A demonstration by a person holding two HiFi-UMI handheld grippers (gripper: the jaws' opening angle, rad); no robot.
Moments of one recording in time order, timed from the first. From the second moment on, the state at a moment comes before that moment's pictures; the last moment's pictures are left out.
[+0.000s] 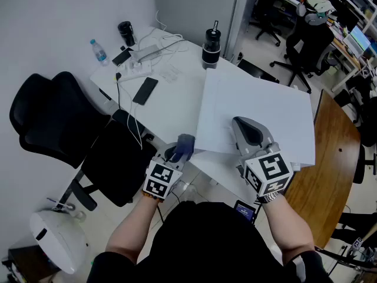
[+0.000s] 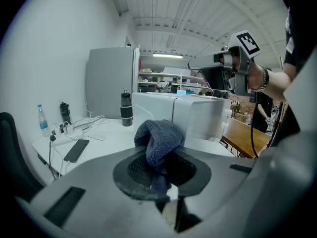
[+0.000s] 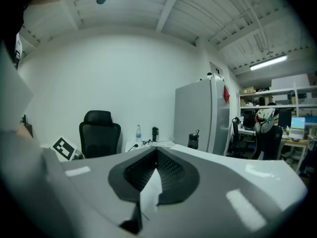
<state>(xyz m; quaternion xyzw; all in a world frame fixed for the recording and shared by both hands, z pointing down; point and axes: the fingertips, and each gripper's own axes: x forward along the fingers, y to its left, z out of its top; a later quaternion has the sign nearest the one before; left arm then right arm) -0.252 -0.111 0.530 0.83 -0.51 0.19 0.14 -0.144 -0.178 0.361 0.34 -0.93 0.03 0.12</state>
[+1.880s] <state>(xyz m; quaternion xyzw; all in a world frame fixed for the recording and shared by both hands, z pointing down) -0.278 -0.322 0.561 0.85 -0.46 0.20 0.17 -0.108 -0.275 0.387 0.45 -0.88 0.06 0.14</state>
